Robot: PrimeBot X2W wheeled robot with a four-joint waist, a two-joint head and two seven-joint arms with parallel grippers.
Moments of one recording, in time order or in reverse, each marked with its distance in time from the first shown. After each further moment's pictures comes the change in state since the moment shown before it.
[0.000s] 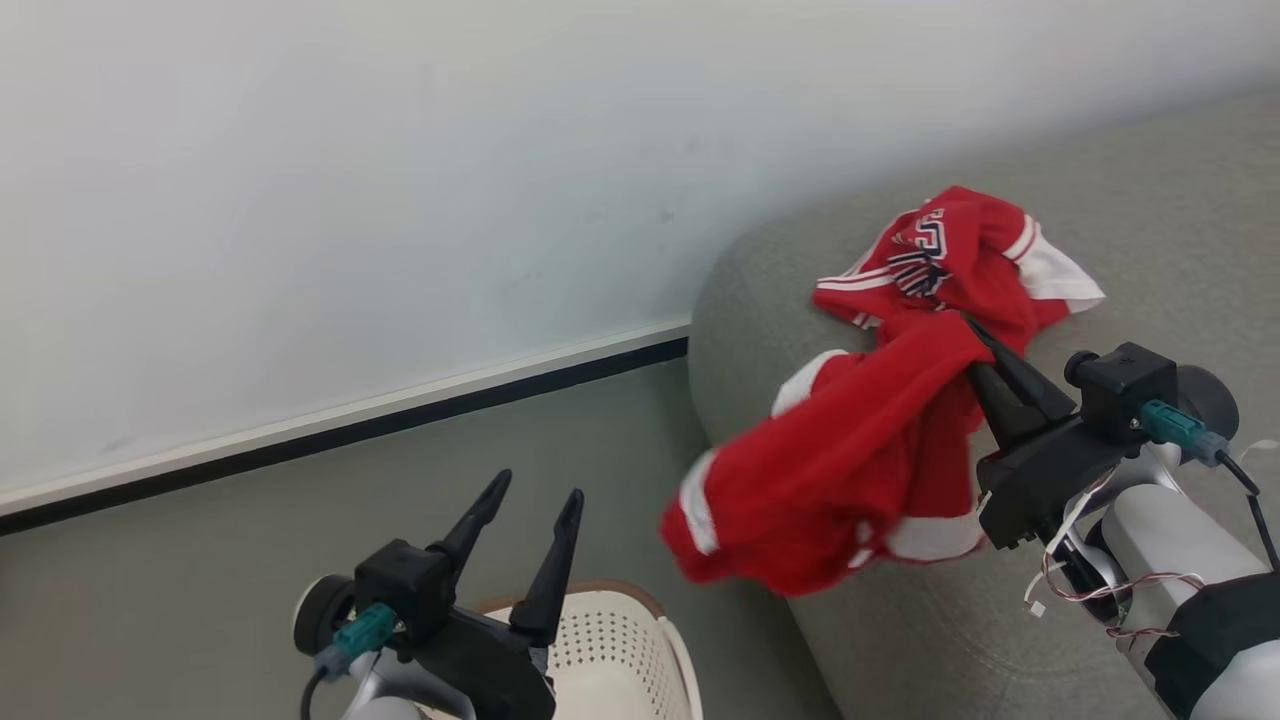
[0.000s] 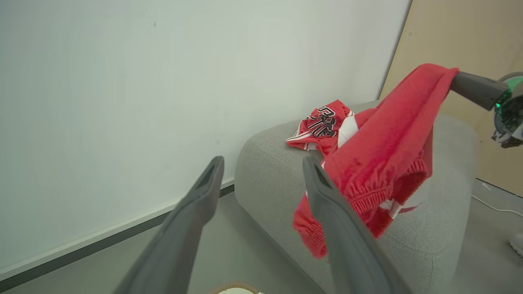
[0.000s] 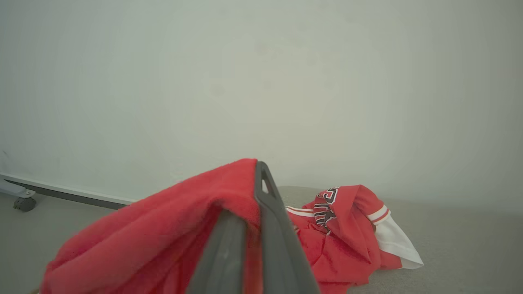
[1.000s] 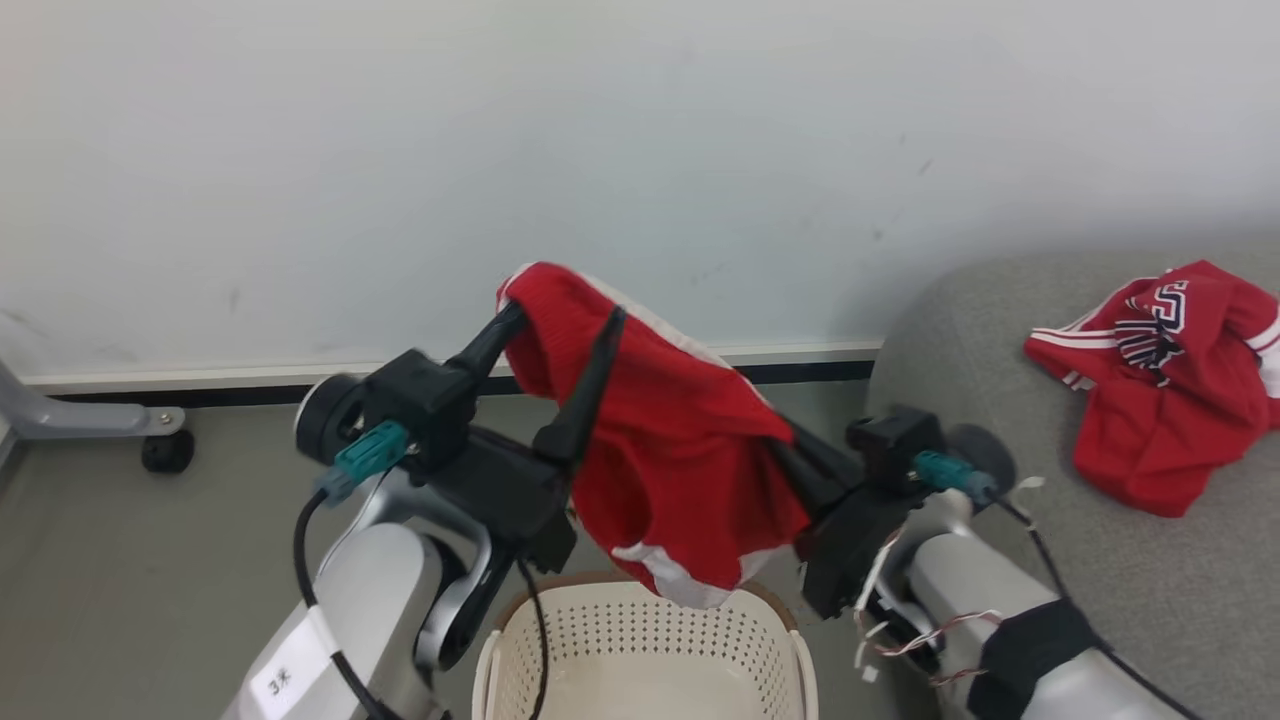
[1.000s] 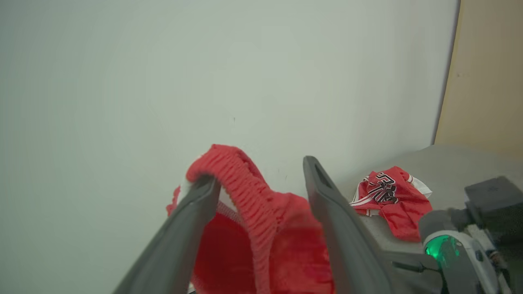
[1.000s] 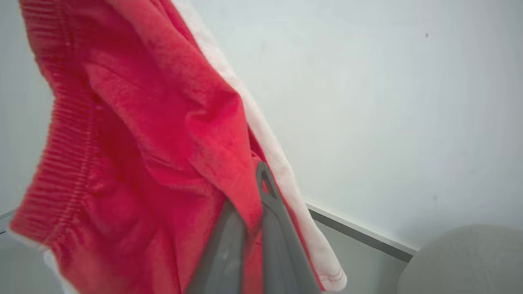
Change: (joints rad) left arm -0.273 -0.029 0.001 -0.043 0.023 -0.039 0.101; right arm -0.049 0.274 0.162 0.193 -0.006 0.021 0.003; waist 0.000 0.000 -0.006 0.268
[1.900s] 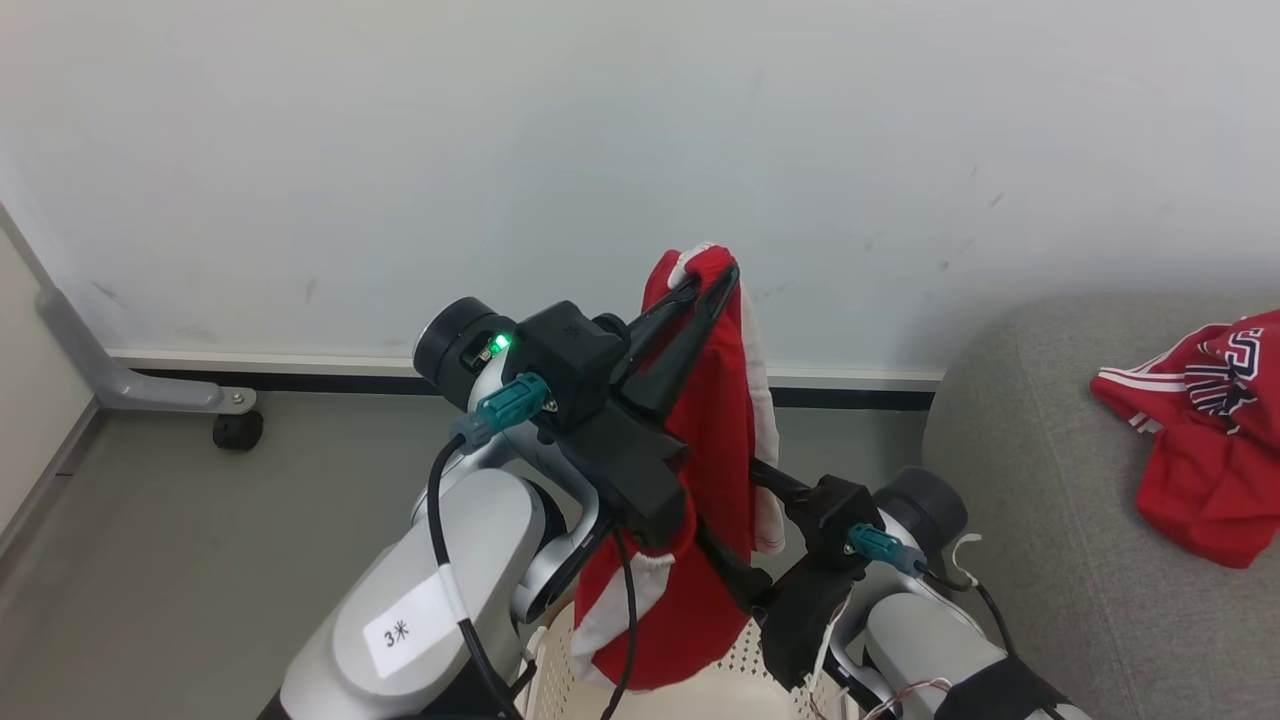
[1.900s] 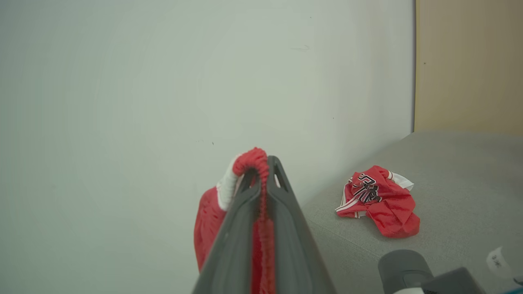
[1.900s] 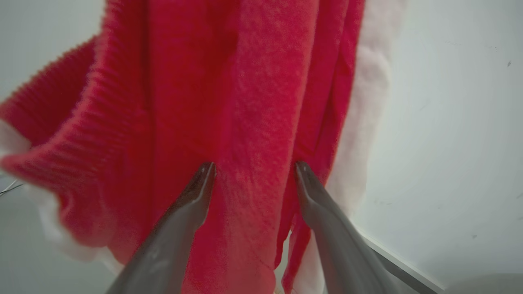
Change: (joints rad) left arm -0.134 -0.084 -0.111 0.055 0.053 -0.068 0.022; right arm 0.096 0.047 -0.036 -0.044 -0.213 0.000 0.002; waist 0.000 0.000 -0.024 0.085
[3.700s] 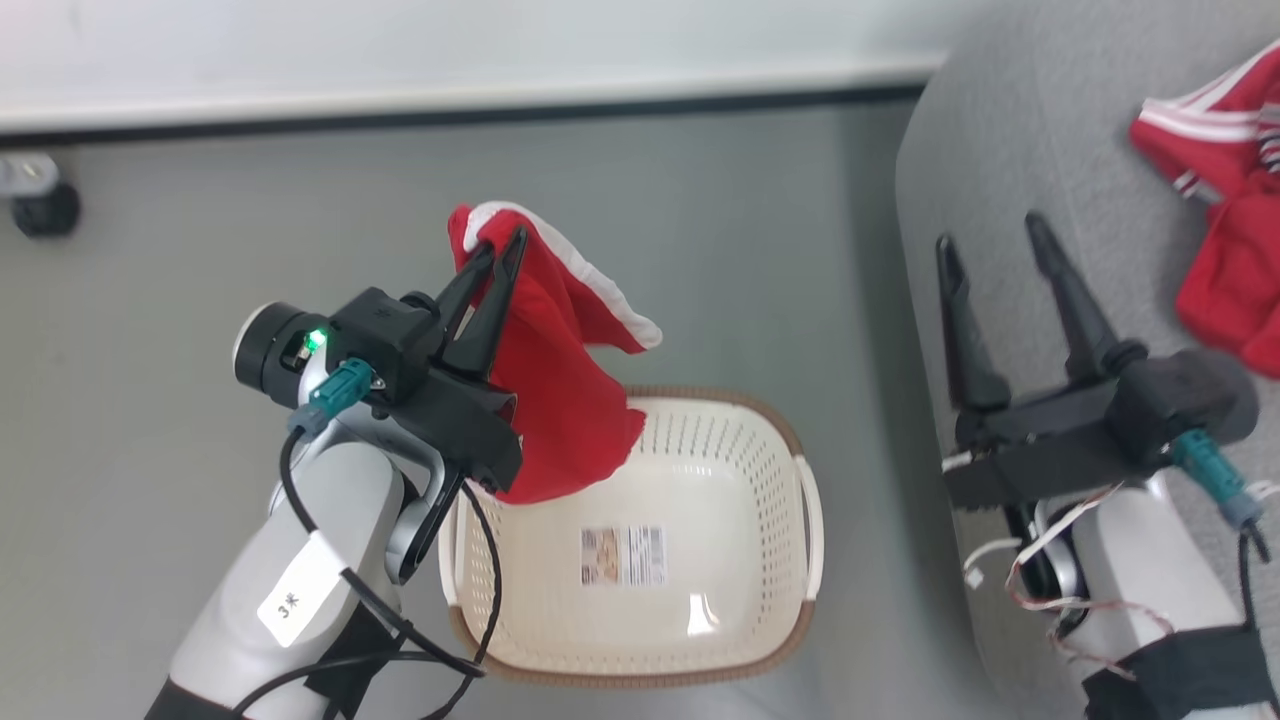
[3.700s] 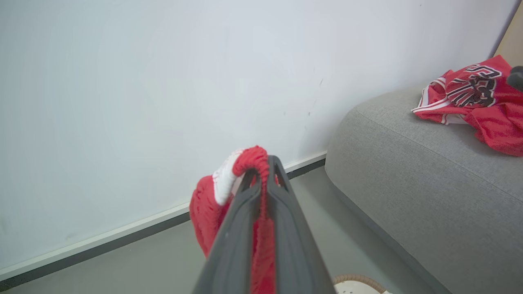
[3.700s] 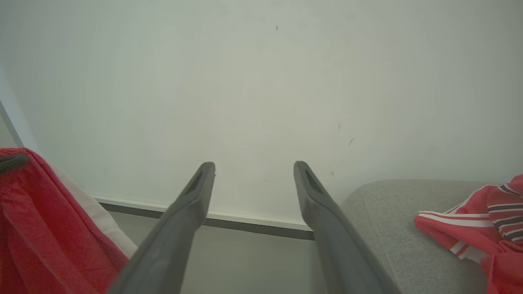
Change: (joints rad) left arm -0.022 0.081 0.151 0.250 0.072 0.019 -0.181; right arm 0.107 -0.080 -0.534 -0.504 -0.078 -0.090 -0.010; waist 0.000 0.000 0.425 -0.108
